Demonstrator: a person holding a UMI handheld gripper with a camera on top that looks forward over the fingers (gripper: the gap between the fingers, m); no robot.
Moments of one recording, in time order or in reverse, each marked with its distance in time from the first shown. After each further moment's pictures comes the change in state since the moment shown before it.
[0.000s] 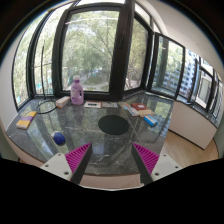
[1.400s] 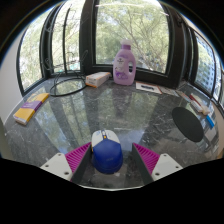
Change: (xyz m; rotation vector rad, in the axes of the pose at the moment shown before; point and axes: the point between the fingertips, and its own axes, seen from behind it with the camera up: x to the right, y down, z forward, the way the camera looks) arm -0.309 0.054 0.267 -0.123 -0.249 -0.083
